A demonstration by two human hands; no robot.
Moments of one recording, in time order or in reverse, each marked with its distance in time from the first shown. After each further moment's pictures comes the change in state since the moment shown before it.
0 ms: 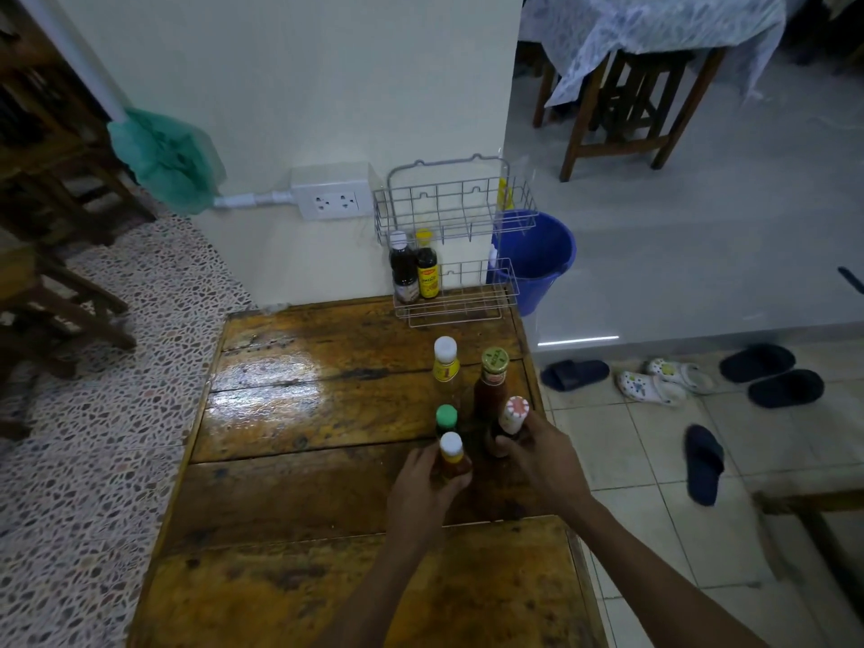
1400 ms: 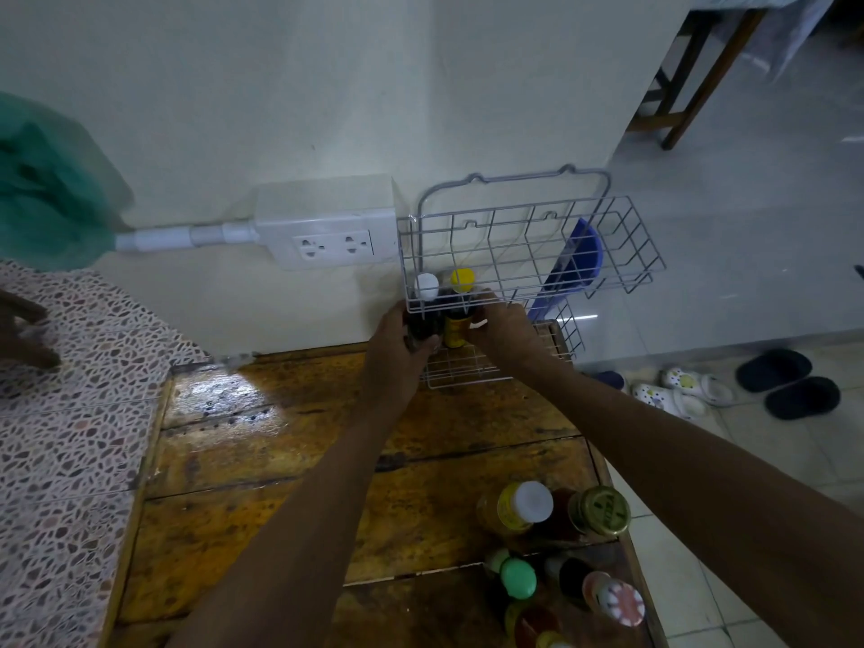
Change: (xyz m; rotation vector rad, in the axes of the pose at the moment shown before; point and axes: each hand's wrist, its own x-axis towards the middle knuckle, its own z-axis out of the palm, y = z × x) left_hand 0.356 0.006 -0.090 -0.069 0.163 0.181; right_hand 0.341 -0.112 0.054 -0.168 -0.019 -0.190
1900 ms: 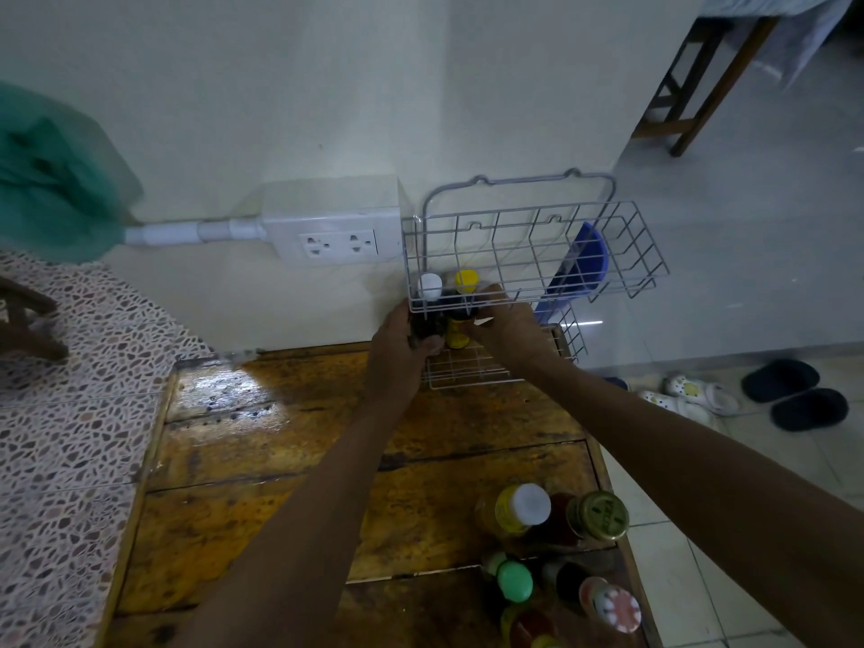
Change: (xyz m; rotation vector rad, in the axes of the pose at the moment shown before) left_hand -0.002 0.014 -0.003 -0.031 0.032 -0.025; right_hand 0.001 -0.003 -0.006 0.083 0.025 -0.103
